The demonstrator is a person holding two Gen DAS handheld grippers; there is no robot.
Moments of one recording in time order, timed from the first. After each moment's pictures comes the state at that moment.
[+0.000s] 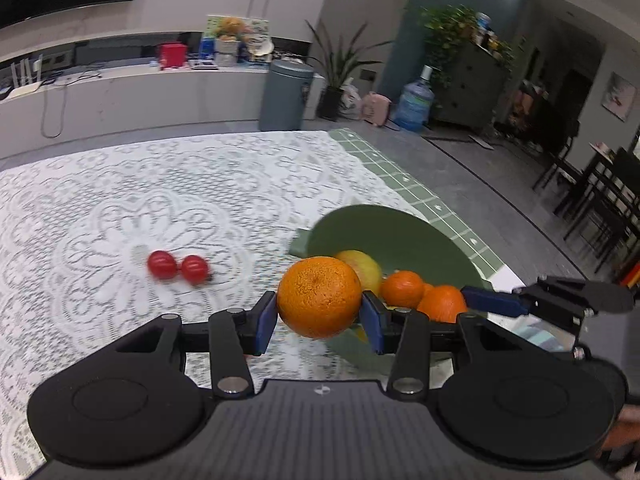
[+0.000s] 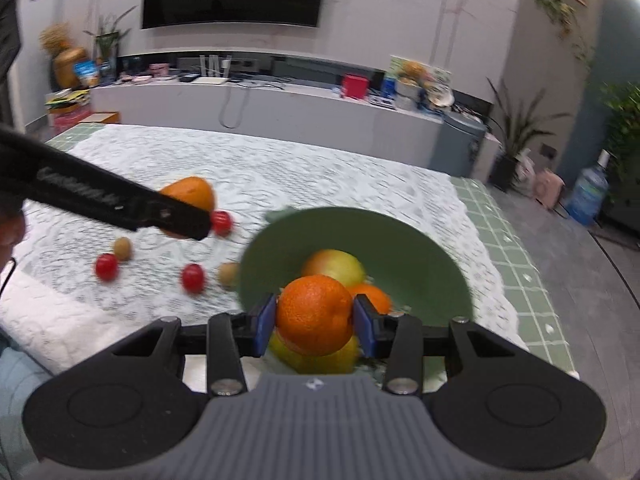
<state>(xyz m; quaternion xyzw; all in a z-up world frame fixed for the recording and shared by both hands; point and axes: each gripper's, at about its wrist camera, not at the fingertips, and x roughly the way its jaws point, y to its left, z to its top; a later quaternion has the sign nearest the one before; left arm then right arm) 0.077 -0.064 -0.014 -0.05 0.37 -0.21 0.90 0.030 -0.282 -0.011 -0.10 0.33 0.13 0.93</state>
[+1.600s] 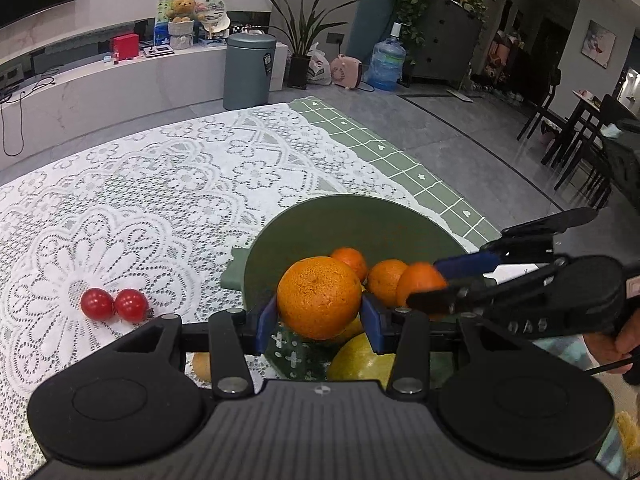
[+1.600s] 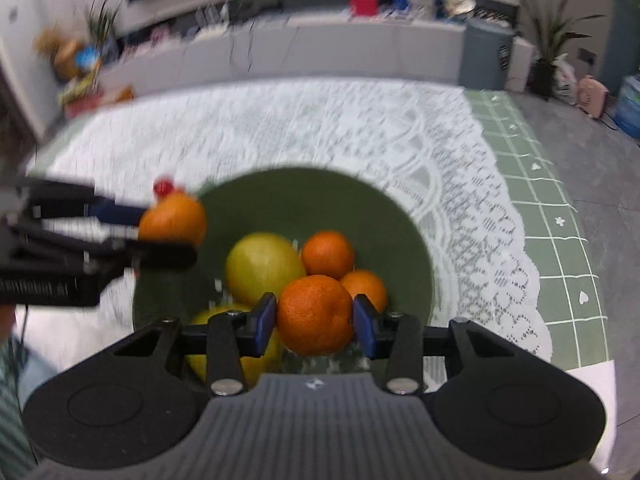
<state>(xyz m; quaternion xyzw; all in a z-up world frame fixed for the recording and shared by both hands) 0.130 -0.119 -0.034 0.01 0.40 -0.25 0.88 0.132 -0.343 -0.029 -0.05 0.47 0.20 0.86</state>
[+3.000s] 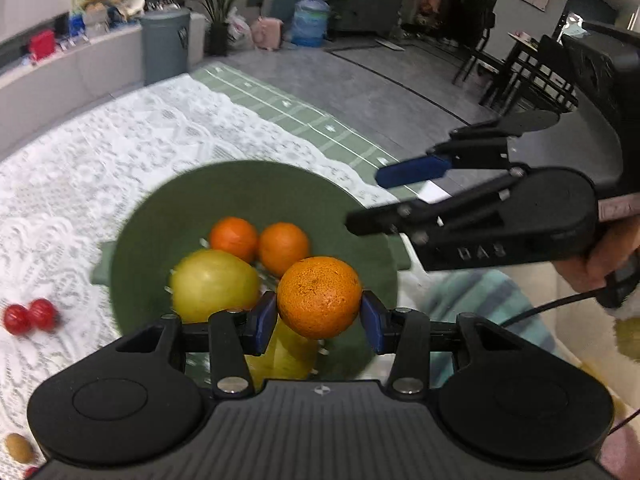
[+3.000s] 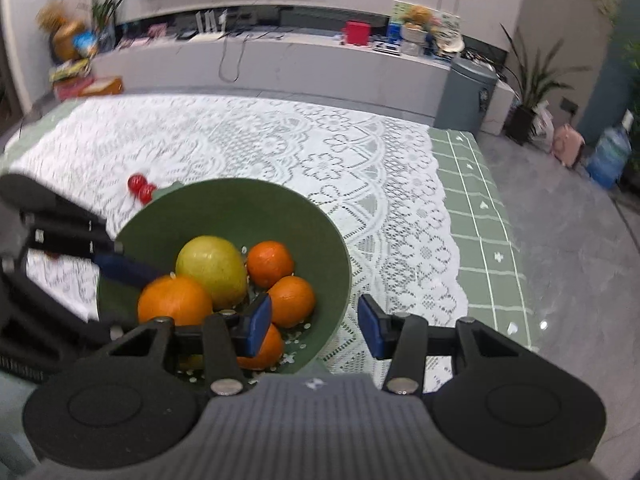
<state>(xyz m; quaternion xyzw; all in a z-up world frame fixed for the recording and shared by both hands) 0.117 -0.177 -0.043 0.05 0.45 -0.35 0.82 0.114 -0.377 -0.006 -0.08 0.41 0.16 0.89</state>
